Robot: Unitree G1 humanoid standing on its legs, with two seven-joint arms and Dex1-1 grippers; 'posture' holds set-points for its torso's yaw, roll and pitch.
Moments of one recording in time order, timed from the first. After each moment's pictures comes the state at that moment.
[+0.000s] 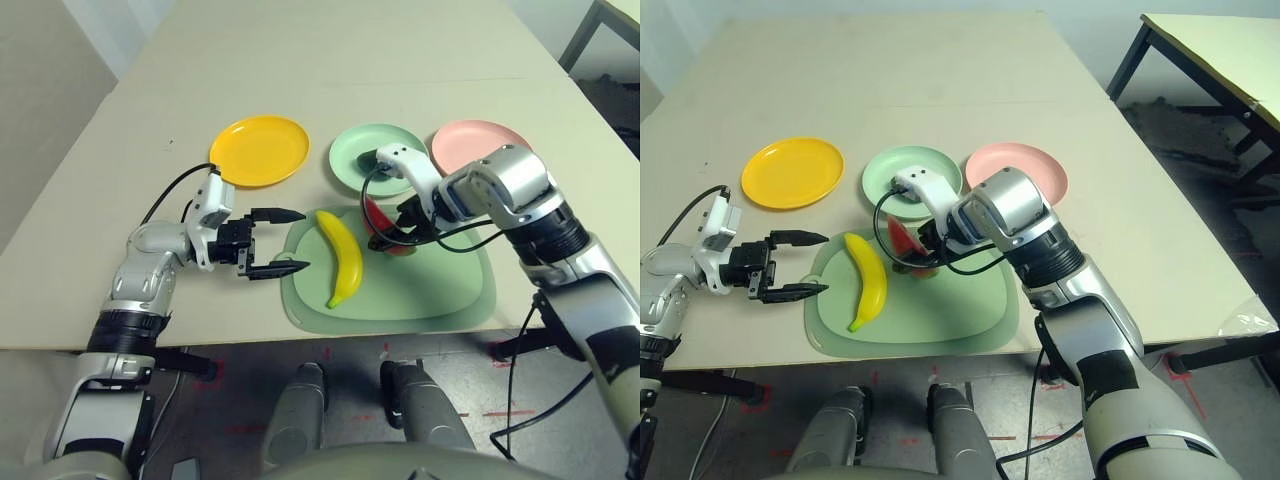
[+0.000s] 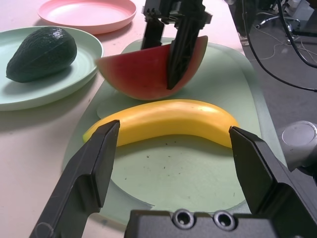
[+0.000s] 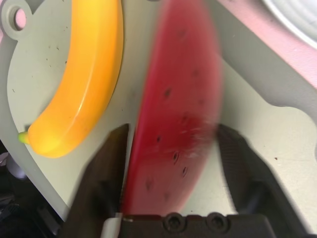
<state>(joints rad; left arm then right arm) -0.41 0.65 0.01 0.27 -0.43 0.00 -1.45 -1.01 -0.43 0.44 0.14 0.43 1.51 0.69</state>
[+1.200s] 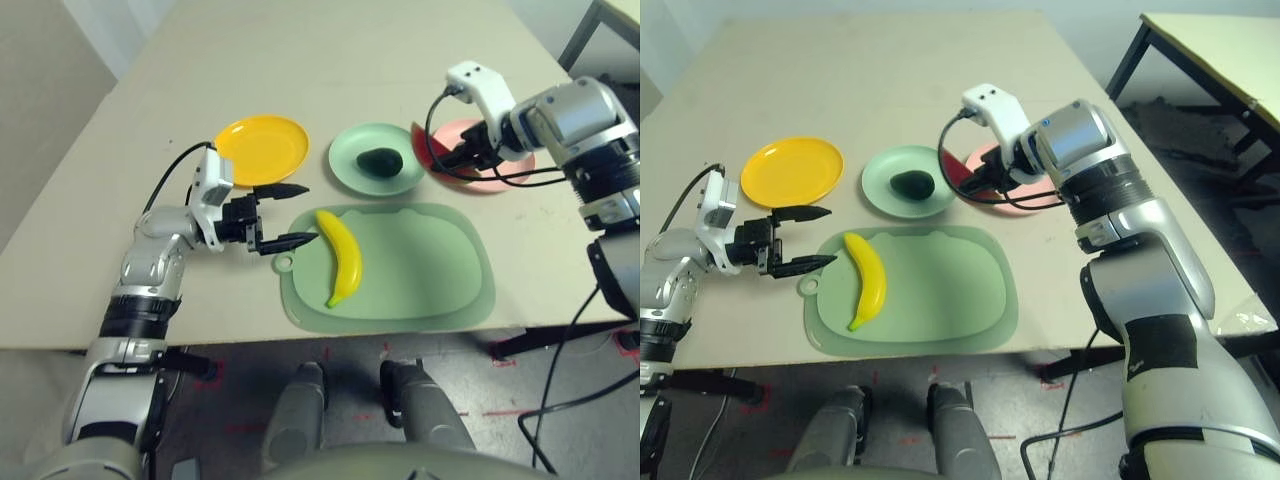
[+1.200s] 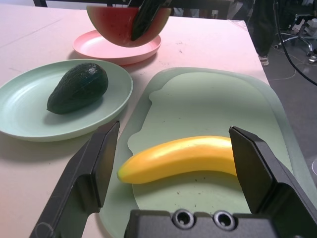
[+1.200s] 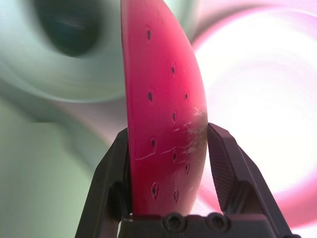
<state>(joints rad) -0.48 0.60 0.04 0.29 -0.44 0.02 -1.36 -1.34 -0.60 0.53 0.89 0.07 0.86 0.88</state>
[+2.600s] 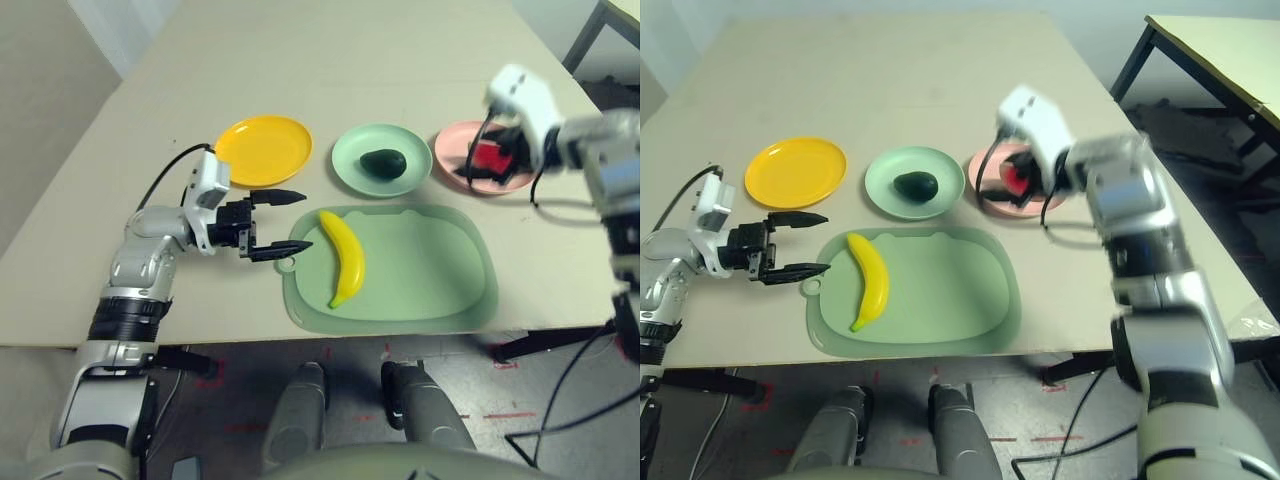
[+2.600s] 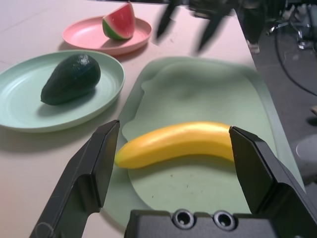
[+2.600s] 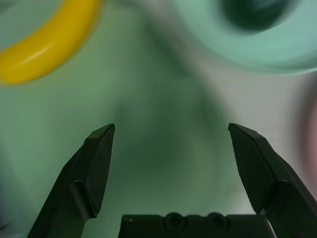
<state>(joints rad) -0.51 0.65 0.02 0.29 -0.43 0.04 -1.43 -0.59 -0.77 0.14 -0.17 0.19 0.94 1.16</state>
